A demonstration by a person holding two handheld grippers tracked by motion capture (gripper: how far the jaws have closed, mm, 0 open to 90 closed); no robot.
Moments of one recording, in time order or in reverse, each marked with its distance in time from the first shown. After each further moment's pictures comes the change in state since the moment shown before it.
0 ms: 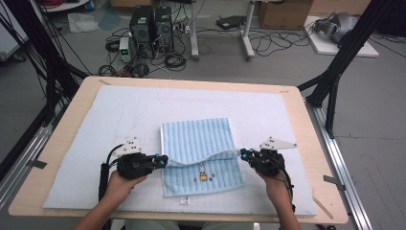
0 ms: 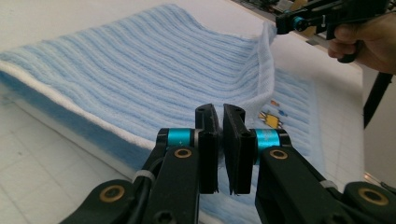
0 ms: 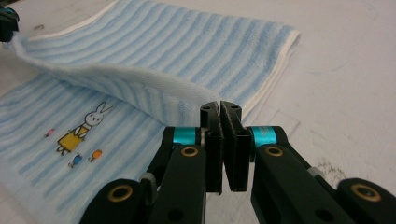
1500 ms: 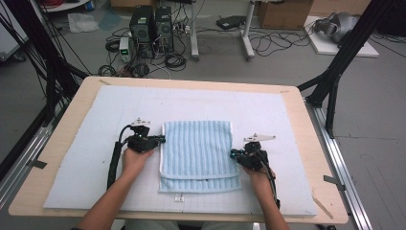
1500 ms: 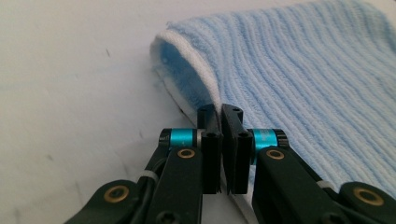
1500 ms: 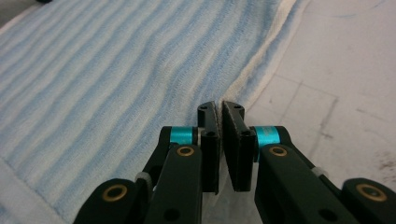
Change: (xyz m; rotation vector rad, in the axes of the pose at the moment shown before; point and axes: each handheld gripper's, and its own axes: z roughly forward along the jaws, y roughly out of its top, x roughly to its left) left arm 0.081 0.025 0.055 0.127 0.388 -0.230; right arm 0.001 0.000 0.056 0.158 -0.060 0.145
